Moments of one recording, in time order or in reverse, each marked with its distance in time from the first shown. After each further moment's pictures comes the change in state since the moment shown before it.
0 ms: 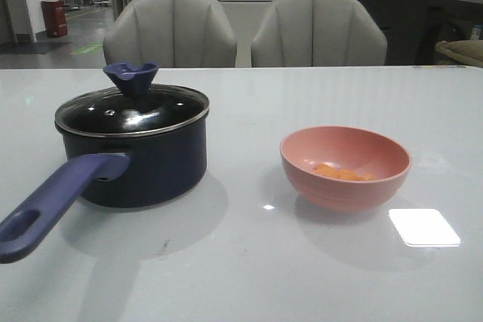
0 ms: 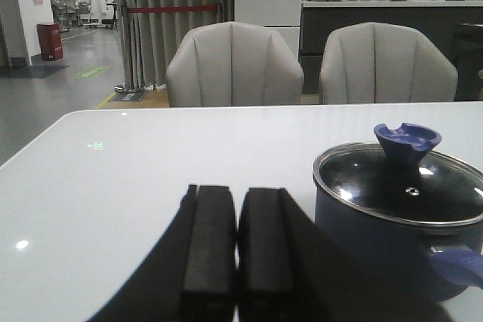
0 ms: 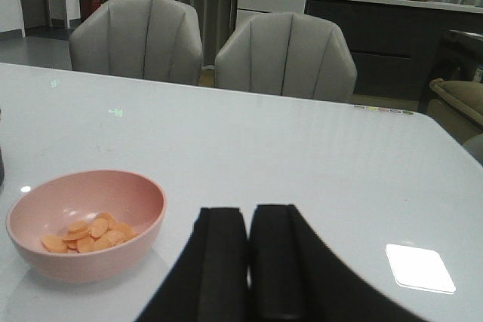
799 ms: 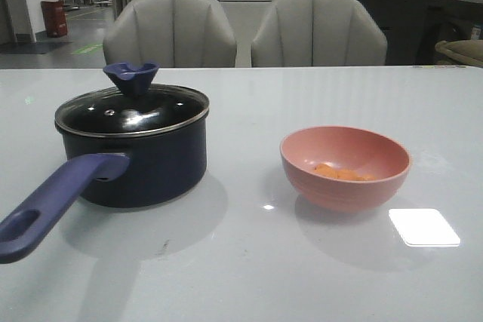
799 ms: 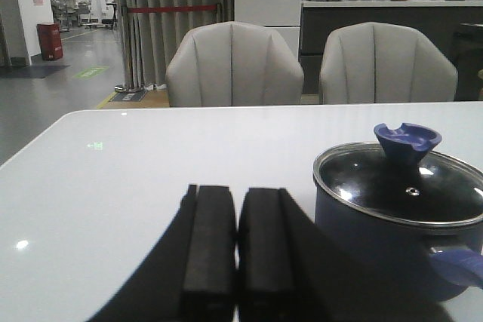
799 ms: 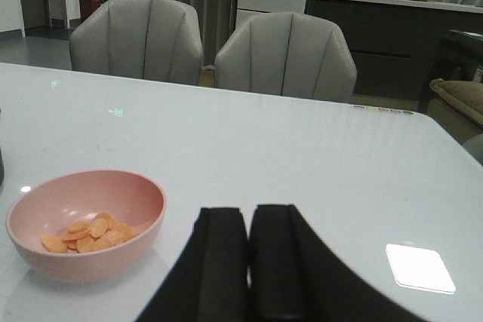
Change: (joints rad) left arm 0.000 0.000 0.000 0.000 -0.002 0.000; right arm 0.000 0.000 0.000 0.000 0.000 0.000
